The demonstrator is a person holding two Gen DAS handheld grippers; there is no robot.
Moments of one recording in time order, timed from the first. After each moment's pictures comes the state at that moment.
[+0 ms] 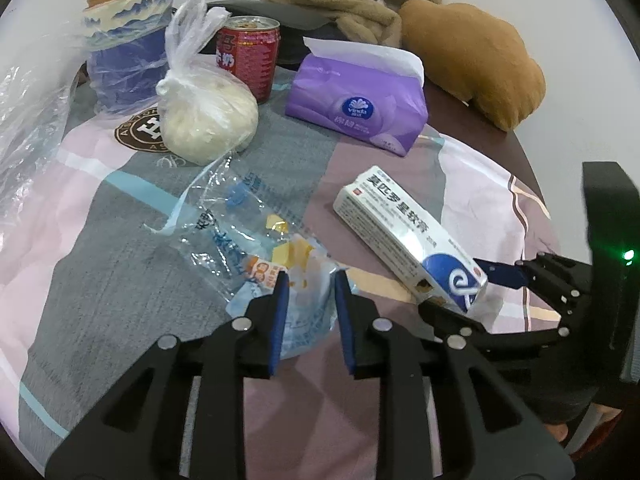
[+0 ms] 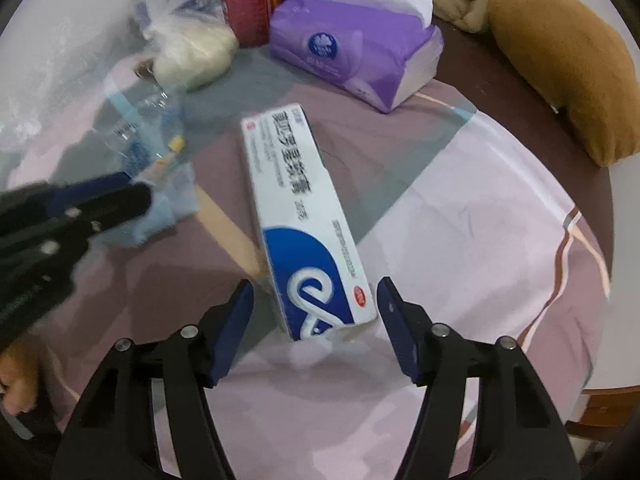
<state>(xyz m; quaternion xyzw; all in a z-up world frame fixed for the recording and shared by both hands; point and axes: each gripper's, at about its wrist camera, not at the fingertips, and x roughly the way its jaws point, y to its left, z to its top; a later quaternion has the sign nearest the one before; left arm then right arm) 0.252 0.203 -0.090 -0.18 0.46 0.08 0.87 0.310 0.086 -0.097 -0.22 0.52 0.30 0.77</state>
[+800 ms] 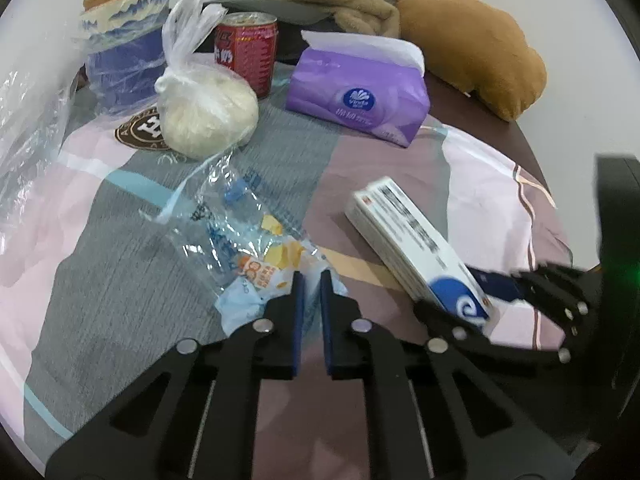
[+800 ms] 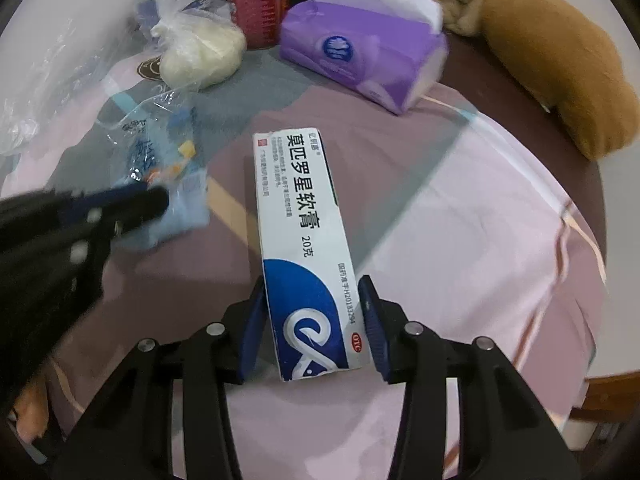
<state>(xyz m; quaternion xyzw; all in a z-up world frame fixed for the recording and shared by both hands) 0.255 0.196 -0.092 -0.16 0.47 0.08 0.87 0.281 0.091 -0.099 -0.23 0.51 0.25 0.79</state>
